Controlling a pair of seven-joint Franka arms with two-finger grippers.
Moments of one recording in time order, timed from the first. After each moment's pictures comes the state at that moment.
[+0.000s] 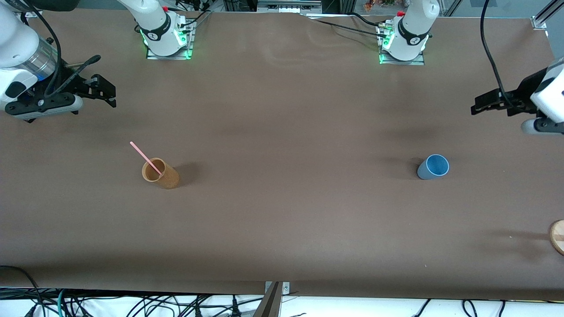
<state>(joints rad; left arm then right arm) -0.07 0.13 0.09 -1.48 -0.09 1.42 0.01 0.09 -0.06 0.04 -1.77 -0.01 1.71 -0.10</state>
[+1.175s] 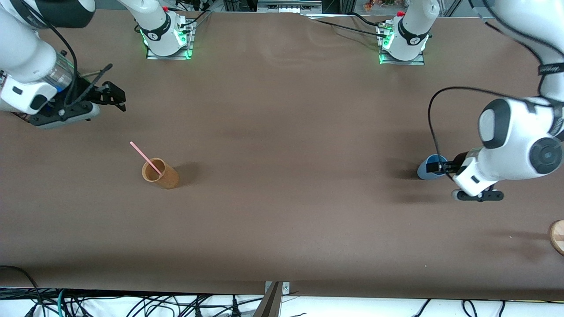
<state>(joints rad) -0.08 0.47 0.09 -1.64 -0.09 1.91 0.01 0.09 -0.03 0.04 -1.84 0.00 1.76 -0.17</state>
